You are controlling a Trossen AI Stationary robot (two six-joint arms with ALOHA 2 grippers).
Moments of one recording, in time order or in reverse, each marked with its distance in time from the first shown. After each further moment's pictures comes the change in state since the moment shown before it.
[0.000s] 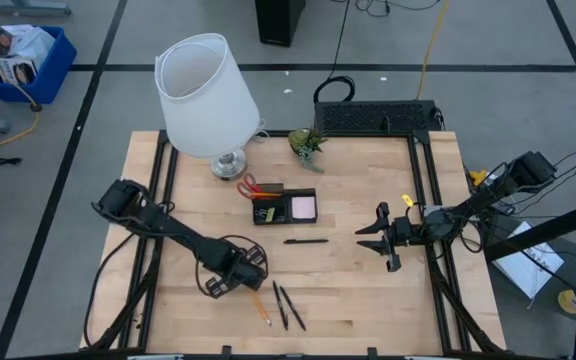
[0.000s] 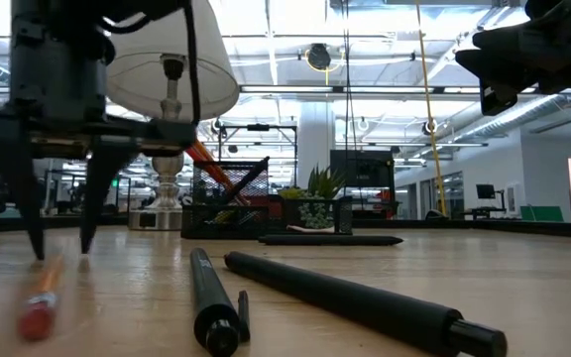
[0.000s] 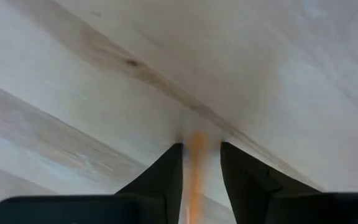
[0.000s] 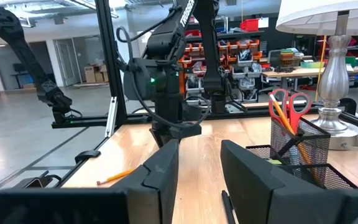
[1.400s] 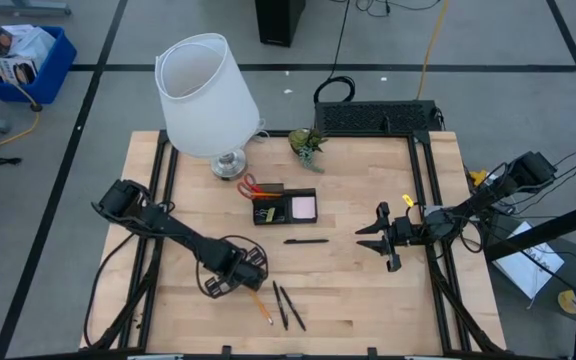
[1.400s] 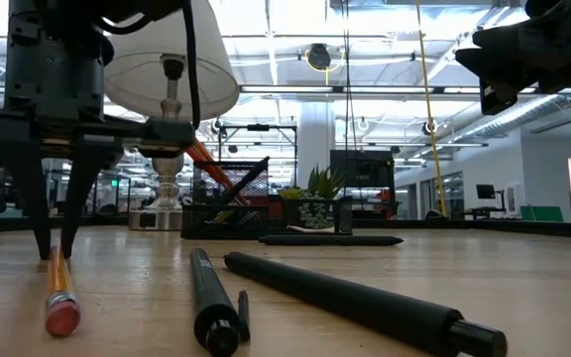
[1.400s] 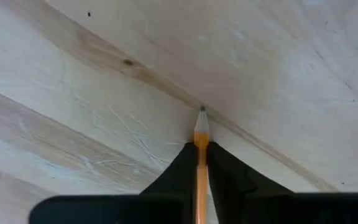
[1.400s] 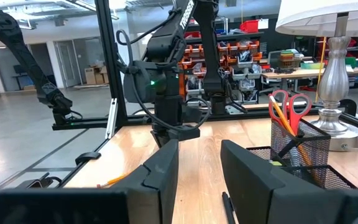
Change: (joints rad) left arm 0.002 0.028 -0.001 0.012 0.010 0.040; right arm 0.000 0.000 0.000 0.007 0.000 0.000
